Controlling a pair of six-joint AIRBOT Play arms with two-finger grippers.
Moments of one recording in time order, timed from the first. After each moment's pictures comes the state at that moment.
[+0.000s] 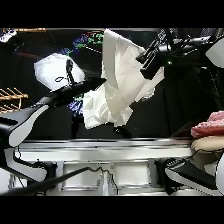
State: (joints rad) left arm -0.23 -1.70 1.01 -0.49 -1.33 -0.22; right arm 0.34 -1.18 1.69 -1.24 1.28 0.91
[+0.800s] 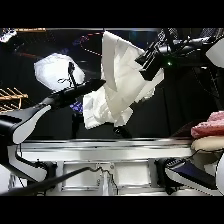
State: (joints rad) left arm -0.27 -1.74 1.01 -0.54 -1.27 -0.16; right arm 0.34 -1.18 1.69 -1.23 1.29 0.91
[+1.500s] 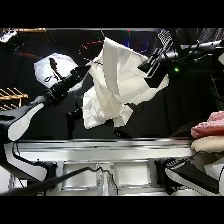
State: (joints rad) left arm -0.11 -1.74 1.02 -0.74 -1.24 -0.16; right arm 0.34 -1.12 1.69 -1.22 1.41 0.92
